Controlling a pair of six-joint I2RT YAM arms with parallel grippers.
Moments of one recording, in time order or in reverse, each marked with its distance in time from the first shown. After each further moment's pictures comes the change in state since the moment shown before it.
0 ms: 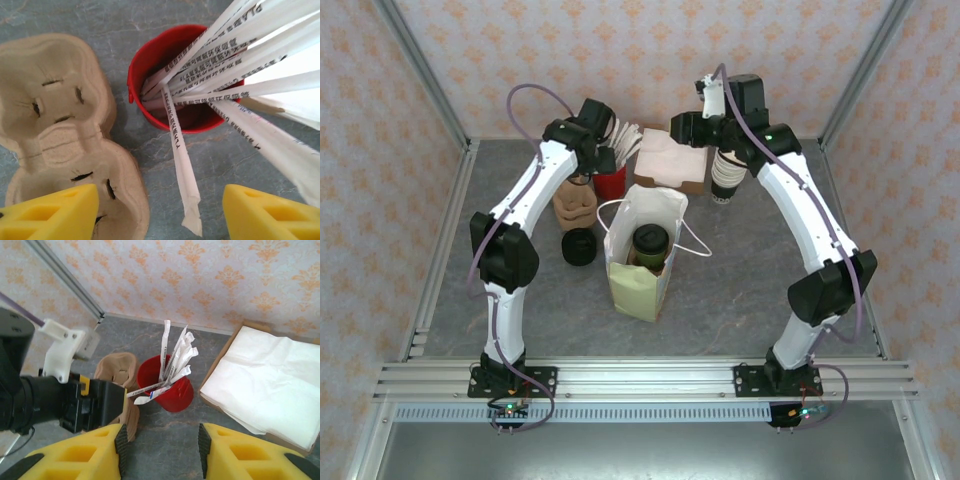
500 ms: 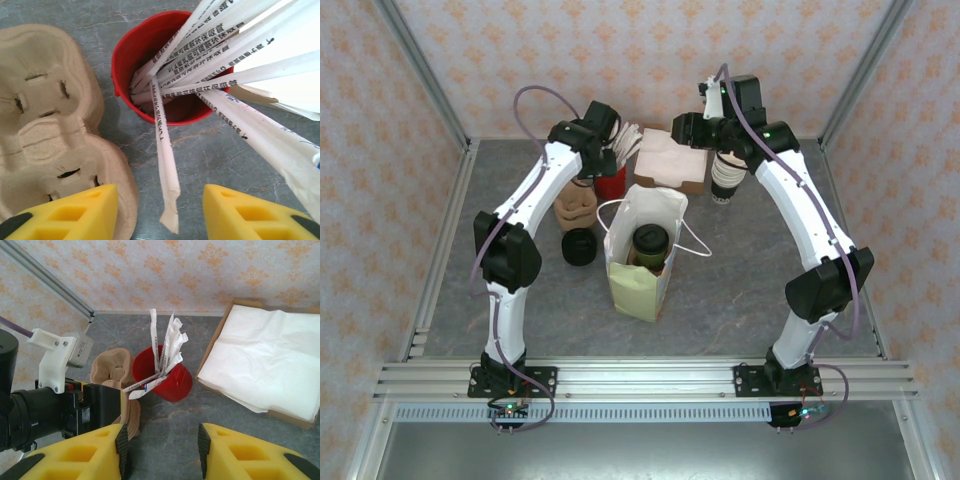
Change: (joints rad) left arm -0.021 0.015 0.016 -0.001 0.007 0.000; right arm 0.000 0.018 0.020 -0.069 0.034 0.097
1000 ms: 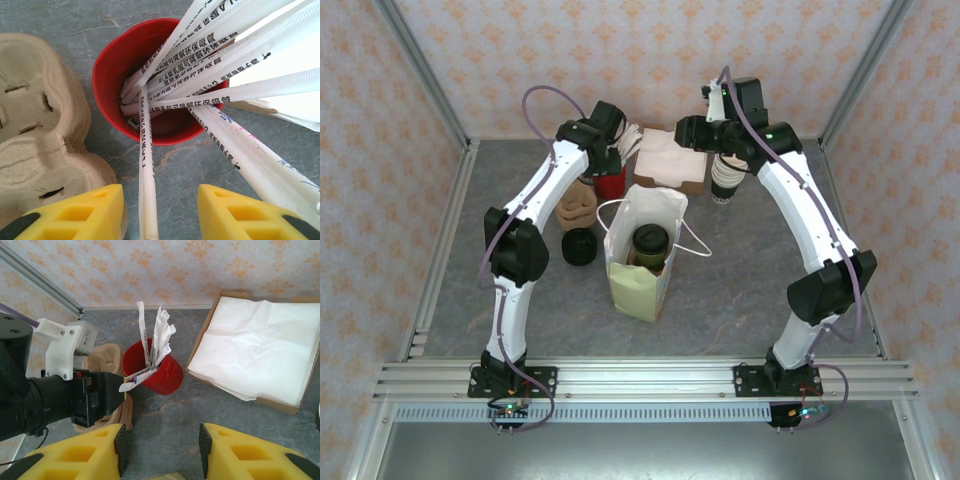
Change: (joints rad) left arm -0.003 0.082 0.079 -0.001 -0.004 0.000; right arm 0.000 -0.024 -0.012 -0.037 0.036 0.006
